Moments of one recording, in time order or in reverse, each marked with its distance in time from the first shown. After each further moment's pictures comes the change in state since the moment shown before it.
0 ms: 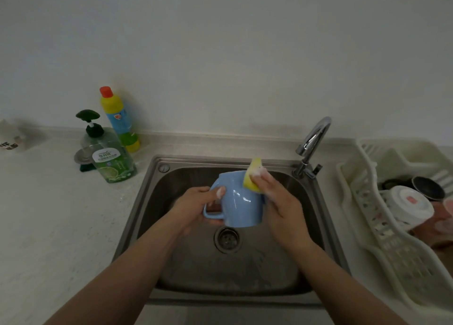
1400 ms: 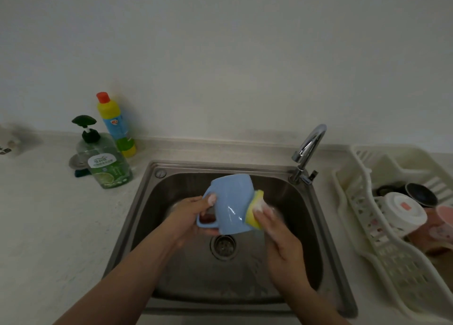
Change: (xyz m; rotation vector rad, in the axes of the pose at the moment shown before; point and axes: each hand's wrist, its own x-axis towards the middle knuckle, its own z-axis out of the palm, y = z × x) left_hand -0.007 -0.007 -0.002 -0.102 -0.016 -0.005; right_hand -0.056 -0.011 0.008 -0.044 0.065 0.017
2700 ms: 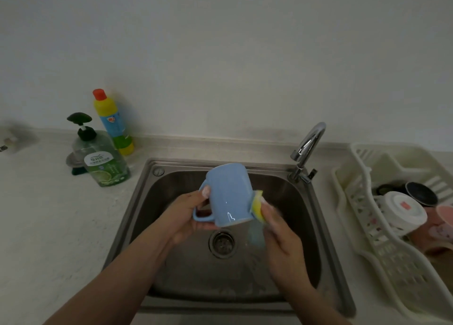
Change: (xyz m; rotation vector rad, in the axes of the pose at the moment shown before) left_hand 0.002 0.008 0.003 -0.054 -0.022 0.006; right_hand 0.013 -0.018 -0.012 0.020 0.007 0.054
